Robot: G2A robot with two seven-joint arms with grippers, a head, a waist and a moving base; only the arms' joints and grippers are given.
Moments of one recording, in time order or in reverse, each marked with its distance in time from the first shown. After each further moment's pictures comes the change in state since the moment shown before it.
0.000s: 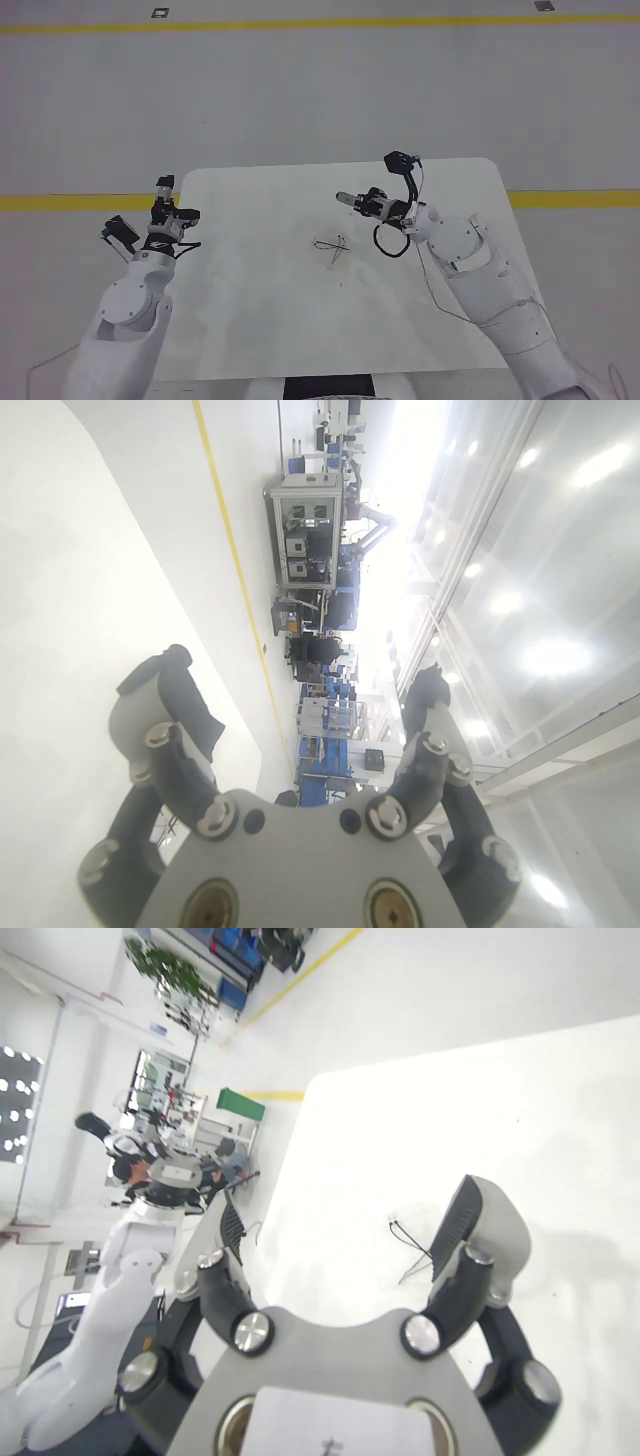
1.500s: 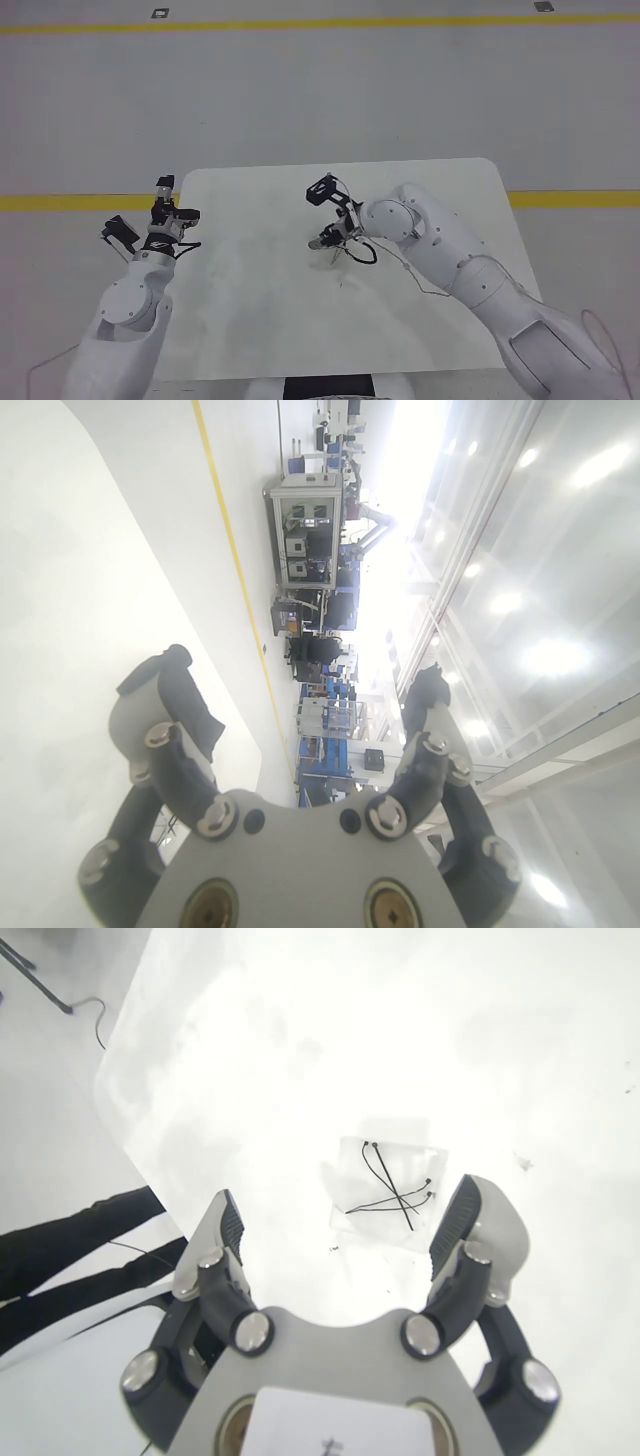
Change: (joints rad) left arm 0.000 0.000 0.000 0.000 0.000 0.000 0.000; right arm 0.400 -0.103 -0.438 0.281 -0.280 -0.163 0.426
